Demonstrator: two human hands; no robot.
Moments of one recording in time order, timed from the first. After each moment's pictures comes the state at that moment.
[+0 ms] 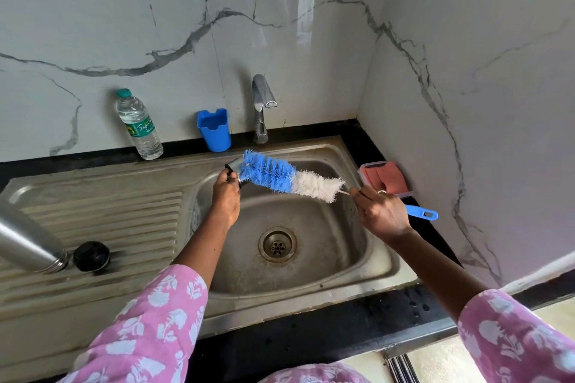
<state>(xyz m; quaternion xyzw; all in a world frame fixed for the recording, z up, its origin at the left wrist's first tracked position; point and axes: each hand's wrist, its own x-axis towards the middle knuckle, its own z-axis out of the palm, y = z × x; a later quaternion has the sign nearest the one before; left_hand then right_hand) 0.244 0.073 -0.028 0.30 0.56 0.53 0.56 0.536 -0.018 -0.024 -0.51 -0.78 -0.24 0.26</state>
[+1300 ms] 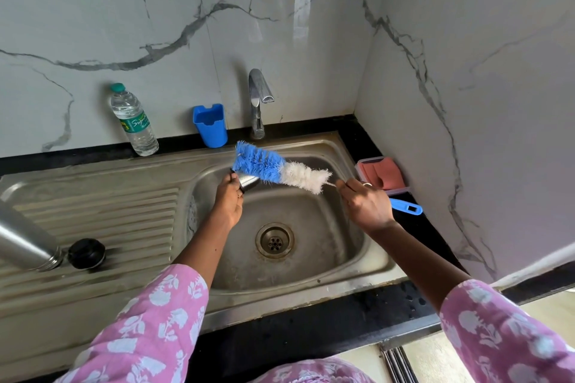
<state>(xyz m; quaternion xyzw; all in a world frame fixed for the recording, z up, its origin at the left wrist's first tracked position) 0.251 0.068 -0.037 0.25 0.54 0.53 0.60 0.515 -0.006 -0.028 -0.54 -0.77 -0.23 0.24</state>
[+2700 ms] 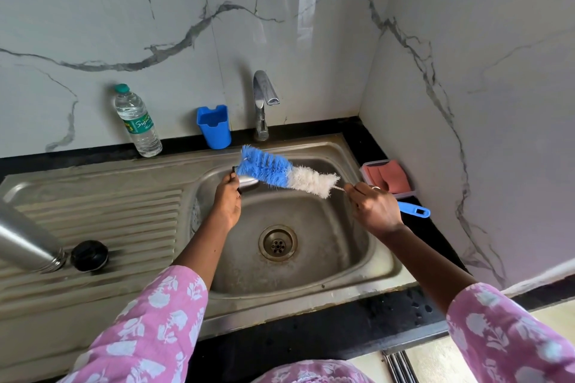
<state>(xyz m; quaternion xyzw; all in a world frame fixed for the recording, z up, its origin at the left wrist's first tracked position) 0.242 0.076 -0.039 0.26 0.53 0.53 0.61 0.525 0.000 -0.033 -0.52 -0.78 -0.23 0.27</state>
